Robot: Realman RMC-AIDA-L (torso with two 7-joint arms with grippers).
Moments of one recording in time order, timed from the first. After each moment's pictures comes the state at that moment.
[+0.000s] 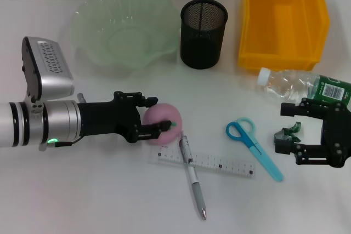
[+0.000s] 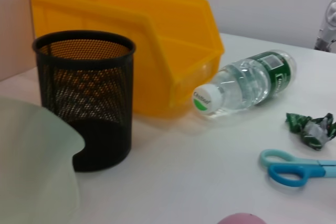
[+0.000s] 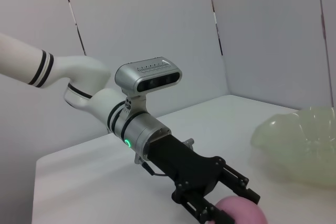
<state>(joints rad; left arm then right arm) -0.61 -2.08 0.89 0.35 1.93 1.24 -1.07 0.35 2.08 -0.56 -0.76 -2.05 -1.86 1.22</state>
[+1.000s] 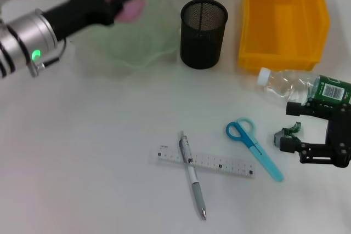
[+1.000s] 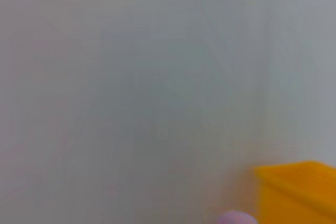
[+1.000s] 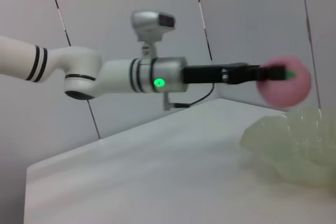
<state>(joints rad) -0.64 -2.07 0.88 0.45 1.41 0.99 -1.14 0.34 2.08 -0.53 -0.75 -2.05 -1.86 1.22</state>
